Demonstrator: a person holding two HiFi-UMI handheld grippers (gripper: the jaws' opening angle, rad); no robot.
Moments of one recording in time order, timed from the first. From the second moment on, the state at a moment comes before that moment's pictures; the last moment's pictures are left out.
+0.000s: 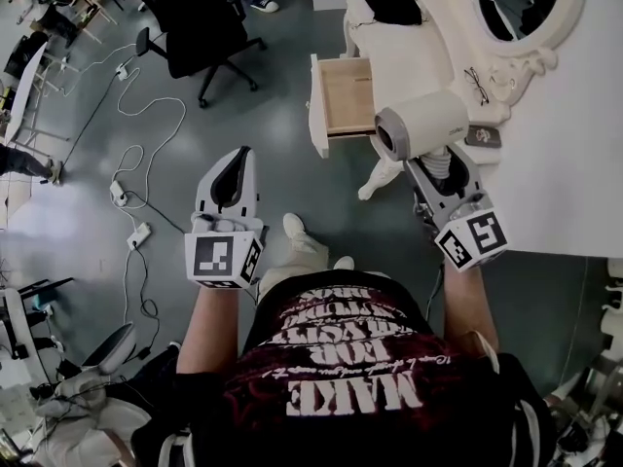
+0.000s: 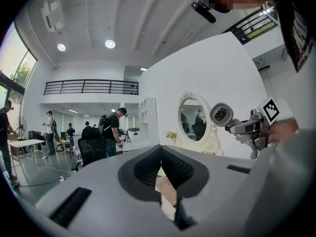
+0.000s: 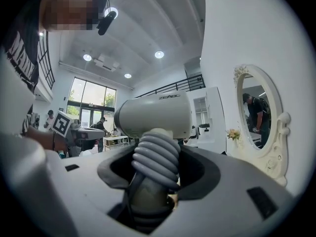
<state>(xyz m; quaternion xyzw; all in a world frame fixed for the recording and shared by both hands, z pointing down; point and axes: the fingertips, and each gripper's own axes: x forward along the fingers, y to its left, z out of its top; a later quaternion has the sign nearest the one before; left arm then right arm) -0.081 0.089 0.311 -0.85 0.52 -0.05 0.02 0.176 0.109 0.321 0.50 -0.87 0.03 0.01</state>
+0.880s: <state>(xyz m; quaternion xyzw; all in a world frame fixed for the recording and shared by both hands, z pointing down) -0.118 -0.052 0.326 -0.87 0.48 -0.05 0.00 0.117 -0.018 0.334 0.49 -0.87 0.07 0.00</state>
